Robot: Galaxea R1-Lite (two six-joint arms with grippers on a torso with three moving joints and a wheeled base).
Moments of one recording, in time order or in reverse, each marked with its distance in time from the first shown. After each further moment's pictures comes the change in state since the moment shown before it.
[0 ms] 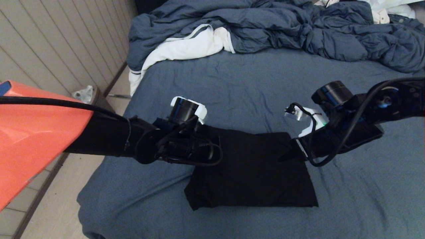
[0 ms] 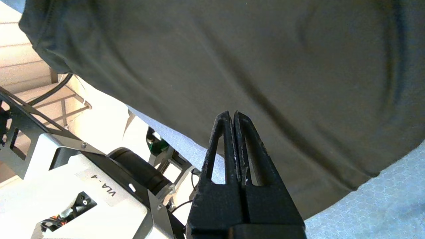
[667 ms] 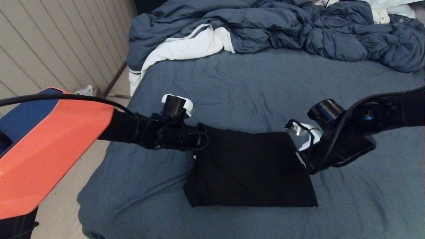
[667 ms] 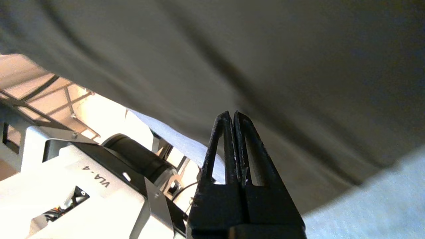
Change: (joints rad) left arm 0.149 0.141 -0.155 -0.007 -0.010 0.048; right arm -0.048 0.060 0.084 -0.004 -0.006 -0.001
